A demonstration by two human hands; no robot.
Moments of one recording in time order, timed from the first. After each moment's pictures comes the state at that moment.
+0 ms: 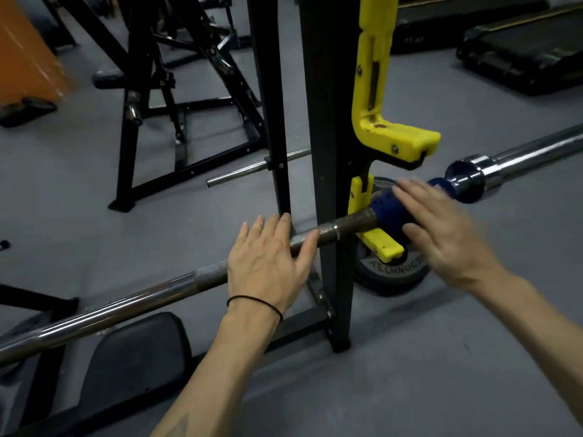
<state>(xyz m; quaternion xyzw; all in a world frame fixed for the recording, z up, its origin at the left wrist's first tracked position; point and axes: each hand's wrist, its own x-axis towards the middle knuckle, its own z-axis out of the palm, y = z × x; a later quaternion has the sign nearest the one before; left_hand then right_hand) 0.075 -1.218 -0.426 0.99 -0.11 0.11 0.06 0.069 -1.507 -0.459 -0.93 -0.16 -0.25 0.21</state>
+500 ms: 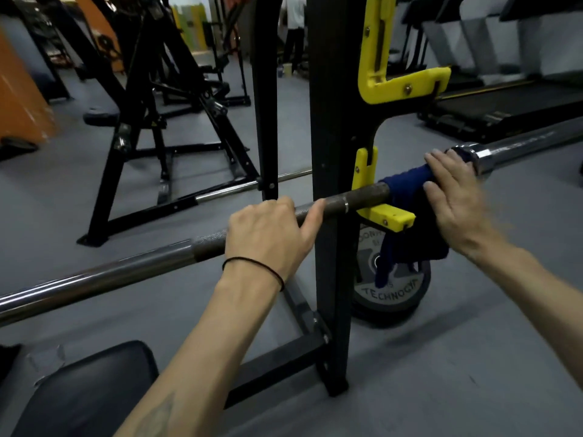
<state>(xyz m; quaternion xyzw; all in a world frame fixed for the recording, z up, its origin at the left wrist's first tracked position) 0.071 -1.212 -0.429 0.97 -0.12 0.22 0.02 0.081 -1.521 -0.480 -0.91 -0.02 -0.35 0.21</state>
